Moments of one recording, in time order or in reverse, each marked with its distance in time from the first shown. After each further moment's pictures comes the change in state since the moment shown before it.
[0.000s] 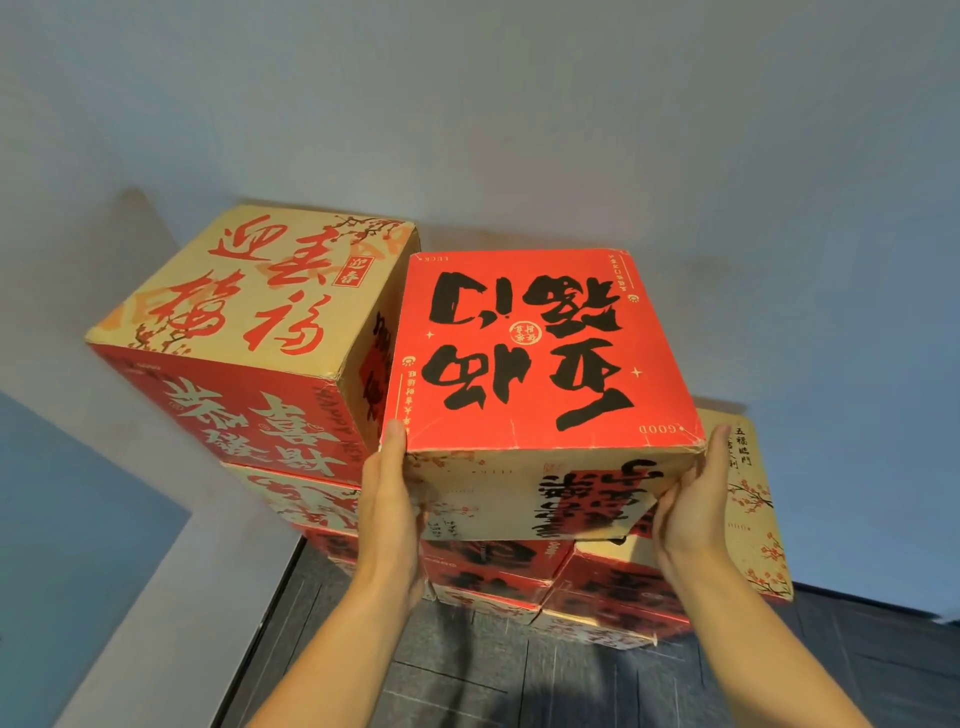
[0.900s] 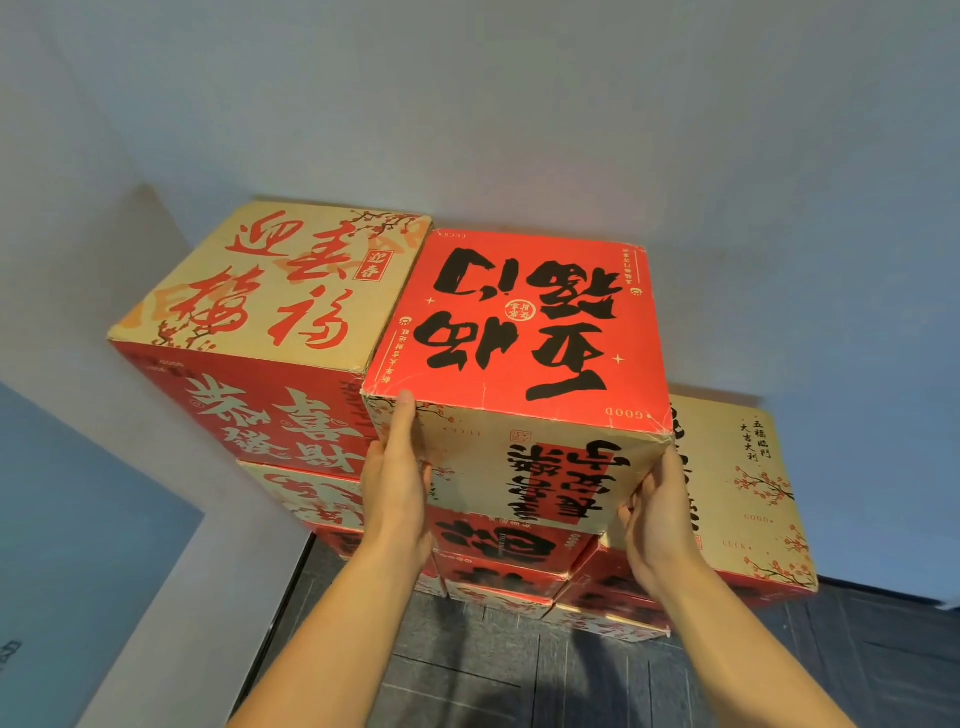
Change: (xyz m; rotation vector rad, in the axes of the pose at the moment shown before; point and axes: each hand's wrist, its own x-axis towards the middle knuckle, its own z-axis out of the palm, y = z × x) left_hand 0.034 0.019 -0.014 -0.053 0.038 -0.053; right_hand -0.022 0.040 0.028 -0.078 -0.092 0.144
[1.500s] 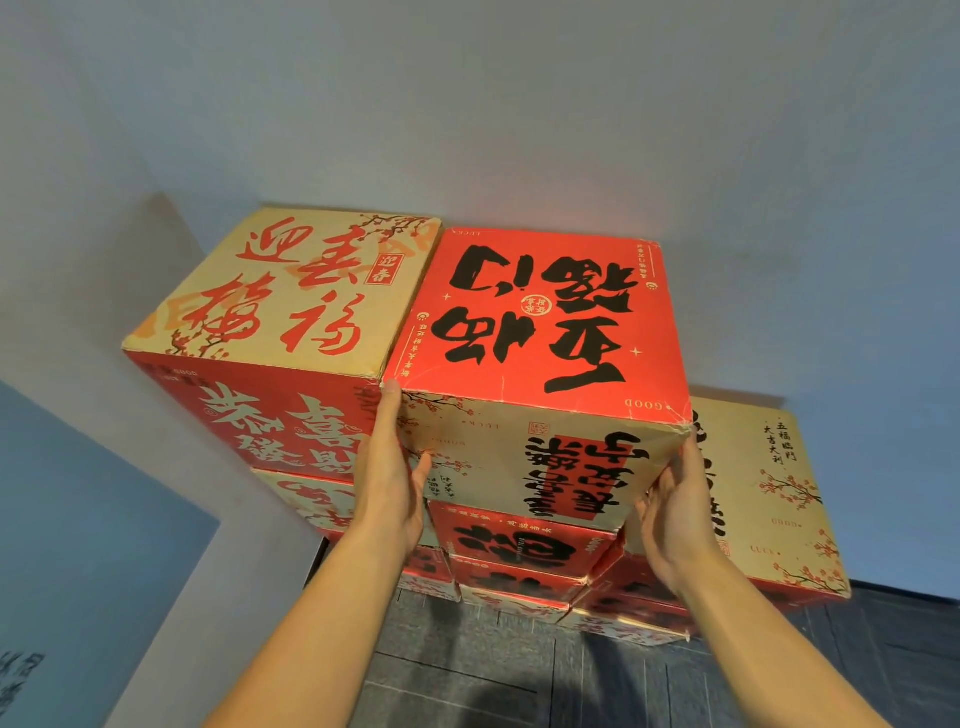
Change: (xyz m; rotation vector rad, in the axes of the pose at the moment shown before) left_hand 0.030 0.026 -0.018 -0.106 -0.012 -0.034; right_hand 0.013 0.007 0.012 0.054 -0.010 -0.053
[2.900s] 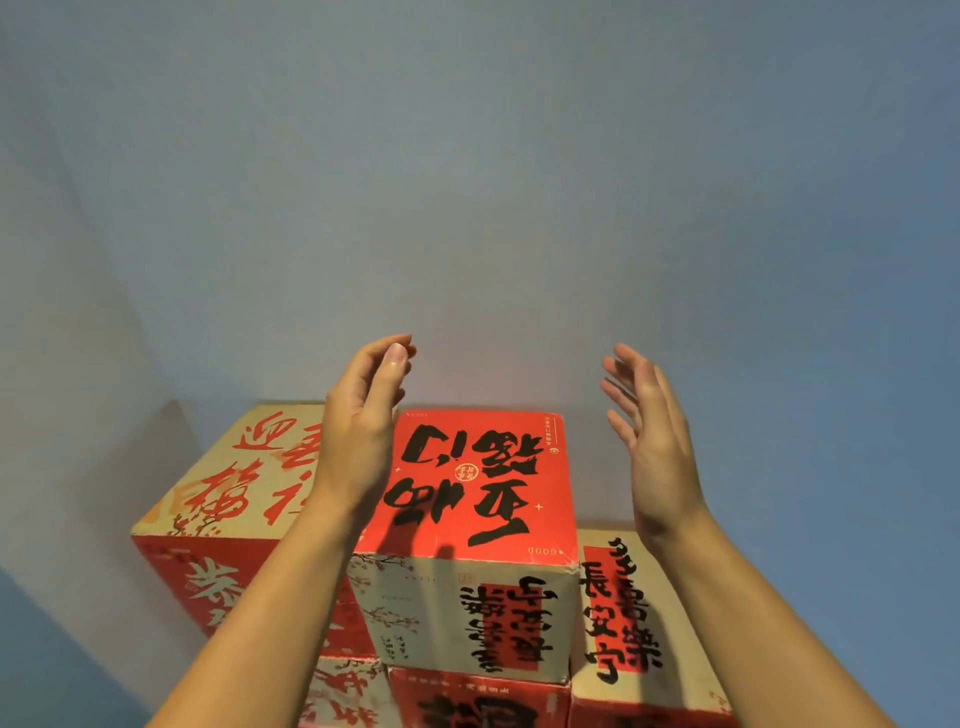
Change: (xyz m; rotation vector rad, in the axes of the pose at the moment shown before) left_hand -0.131 0.143 0.117 0.381 -0.463 0.931; right_hand -0.087 -0.235 0.039 -0.149 -0.150 -0.690
